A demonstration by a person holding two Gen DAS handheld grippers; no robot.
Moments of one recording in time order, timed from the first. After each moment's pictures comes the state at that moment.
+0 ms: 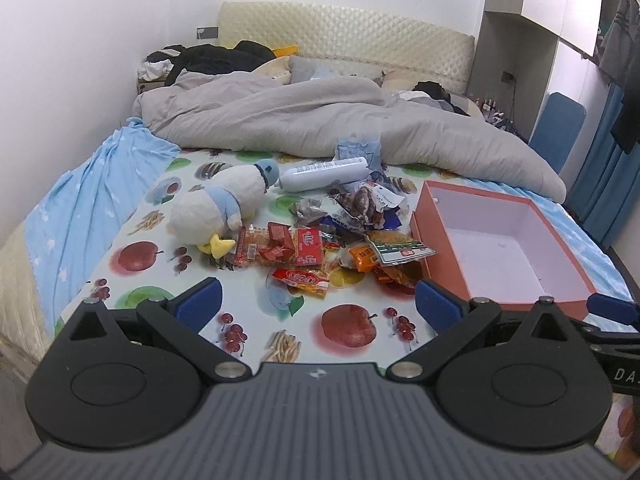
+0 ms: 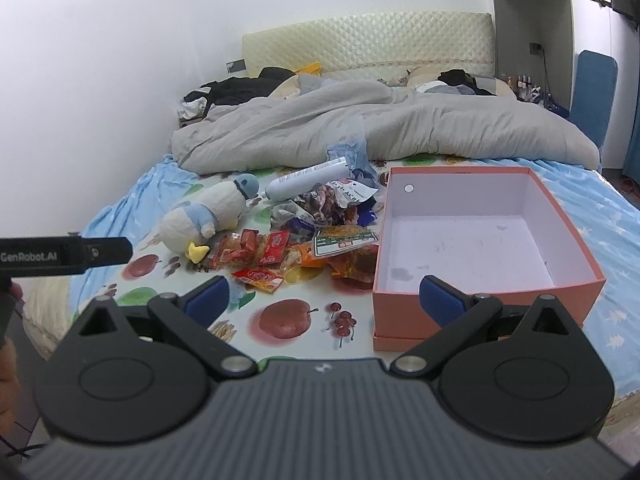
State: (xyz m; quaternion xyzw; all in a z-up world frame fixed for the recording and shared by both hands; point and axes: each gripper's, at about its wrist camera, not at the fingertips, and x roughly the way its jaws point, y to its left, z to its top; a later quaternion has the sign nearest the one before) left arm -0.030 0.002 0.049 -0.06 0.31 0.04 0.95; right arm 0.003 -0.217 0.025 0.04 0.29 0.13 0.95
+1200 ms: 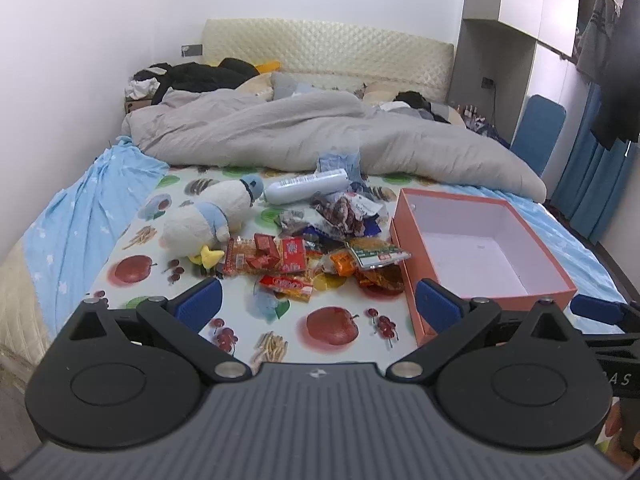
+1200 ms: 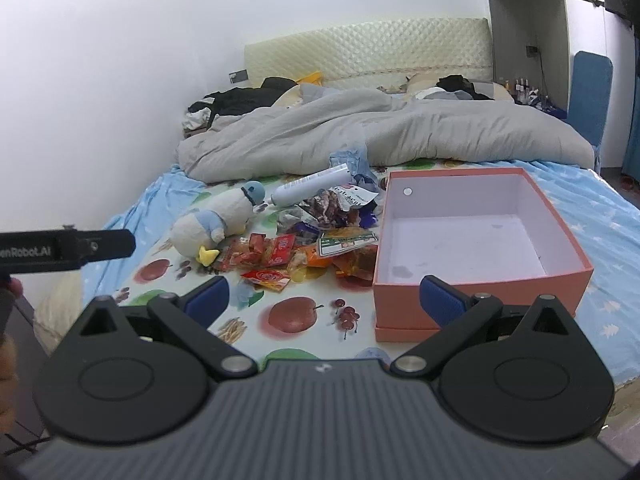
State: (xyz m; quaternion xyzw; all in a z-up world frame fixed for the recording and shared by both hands) left arm -0.069 -0.014 0.077 -0.04 0.29 0.02 0.96; right arm -0.024 -0.226 0.029 0.05 0.28 0.14 0.95
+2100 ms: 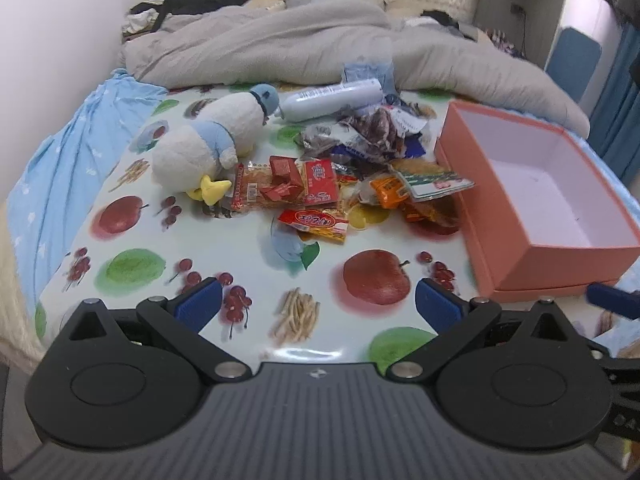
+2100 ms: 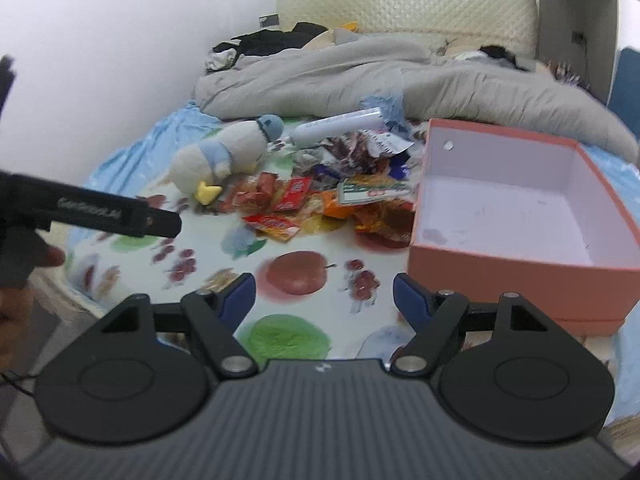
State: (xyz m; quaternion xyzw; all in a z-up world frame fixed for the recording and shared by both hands) left arm 0.051 0.020 -0.030 -0.03 0.41 0.03 0.91; right arm 0.028 -0.186 -0.040 -0.03 0.33 0.17 0.93
